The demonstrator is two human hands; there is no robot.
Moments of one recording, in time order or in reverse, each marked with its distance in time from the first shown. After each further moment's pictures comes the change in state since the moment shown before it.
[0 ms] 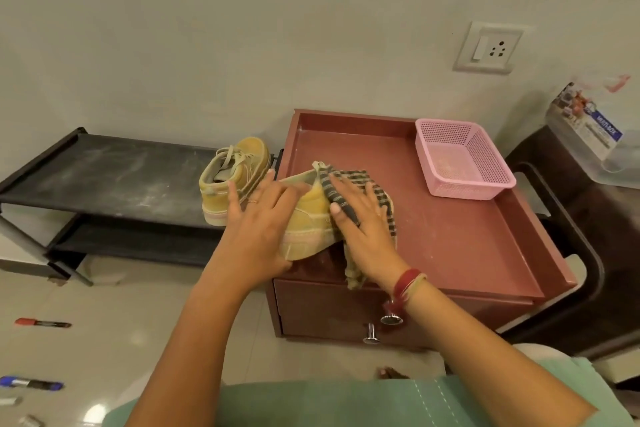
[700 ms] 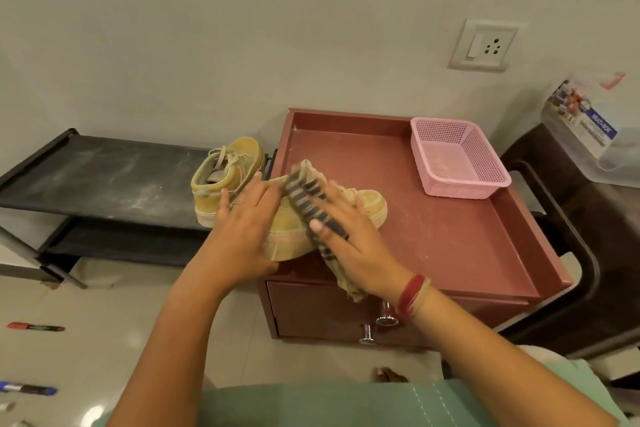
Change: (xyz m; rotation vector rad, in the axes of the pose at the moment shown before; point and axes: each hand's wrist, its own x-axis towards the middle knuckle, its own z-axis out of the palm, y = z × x) left_hand 0.003 -0.008 -0.006 -0.162 -0.146 -0.064; right_hand -0.007 -0.015 -0.009 -0.002 -0.161 -0.215
